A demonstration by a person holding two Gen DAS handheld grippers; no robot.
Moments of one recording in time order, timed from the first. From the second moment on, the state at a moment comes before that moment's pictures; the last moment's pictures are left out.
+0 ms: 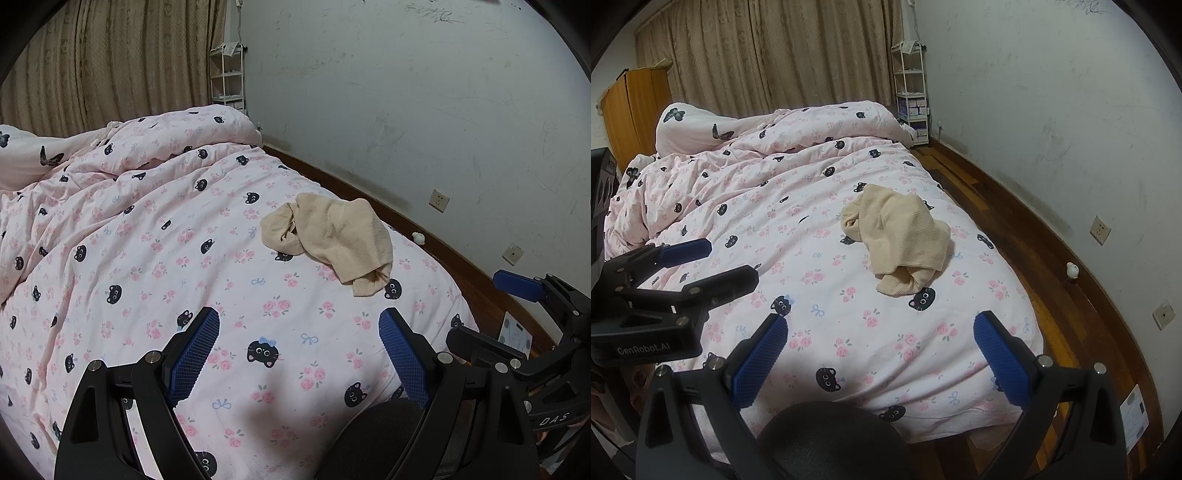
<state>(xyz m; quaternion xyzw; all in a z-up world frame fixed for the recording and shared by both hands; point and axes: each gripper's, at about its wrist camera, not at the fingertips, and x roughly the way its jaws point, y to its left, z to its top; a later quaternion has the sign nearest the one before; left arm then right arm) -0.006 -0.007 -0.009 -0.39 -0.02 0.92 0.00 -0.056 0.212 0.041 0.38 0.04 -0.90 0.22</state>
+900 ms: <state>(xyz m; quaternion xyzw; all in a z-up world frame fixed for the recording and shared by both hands) -0.072 -0.021 -0.043 -0.41 0.01 0.91 0.03 -0.115 0.203 0.006 0.39 0.04 -0.90 0.21</state>
